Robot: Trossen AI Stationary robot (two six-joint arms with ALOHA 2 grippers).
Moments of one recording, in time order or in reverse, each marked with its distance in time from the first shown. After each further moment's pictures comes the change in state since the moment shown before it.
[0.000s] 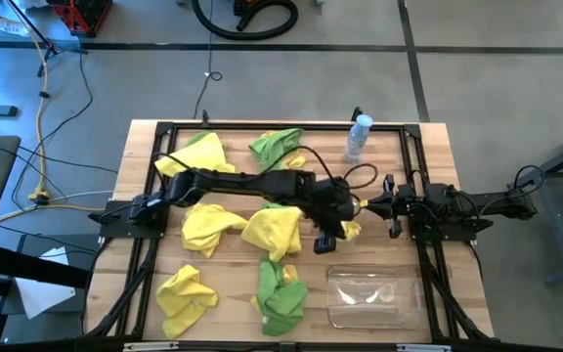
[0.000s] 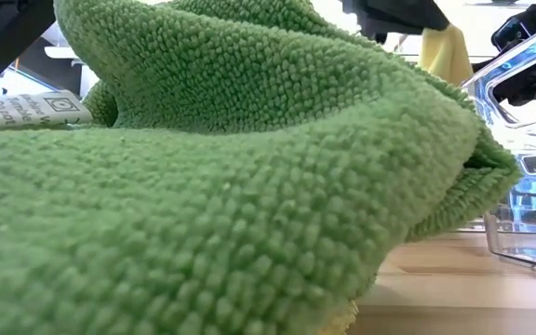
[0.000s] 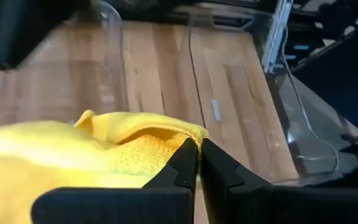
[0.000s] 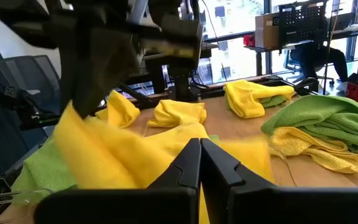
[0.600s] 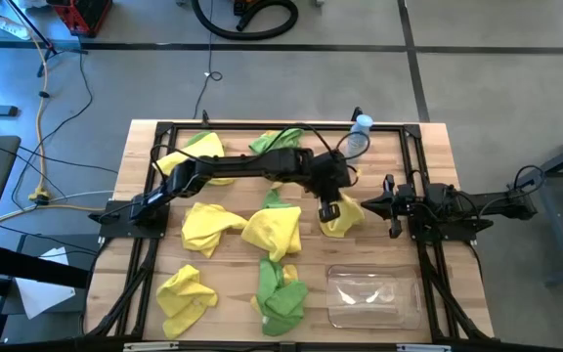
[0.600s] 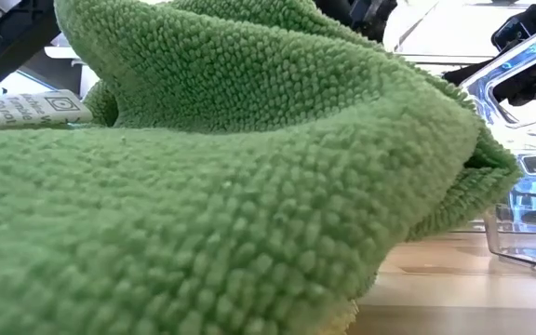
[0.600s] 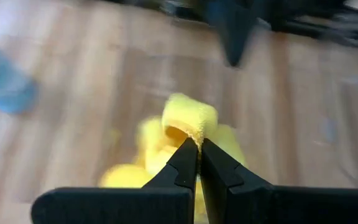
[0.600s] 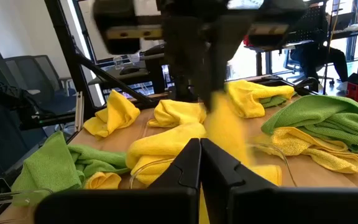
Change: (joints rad) left arm 0.111 -0.001 0.000 -0.041 -0.204 0.024; right arm 0.000 0.000 0.000 0.000 0.000 0.000
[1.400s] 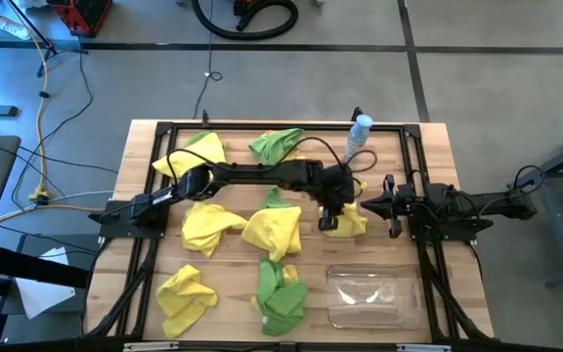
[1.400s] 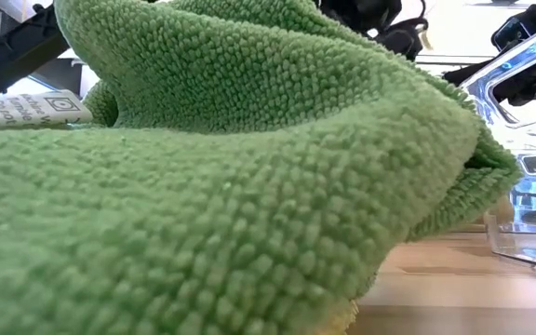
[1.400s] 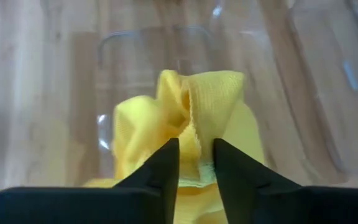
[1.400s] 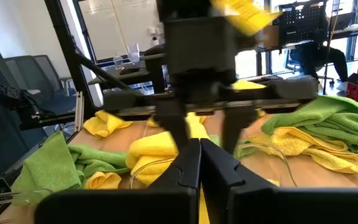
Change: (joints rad) left arm 0.008 0.137 0.000 0.066 0.056 0.205; right arm 0.000 0.000 0.000 0.000 0.000 0.000
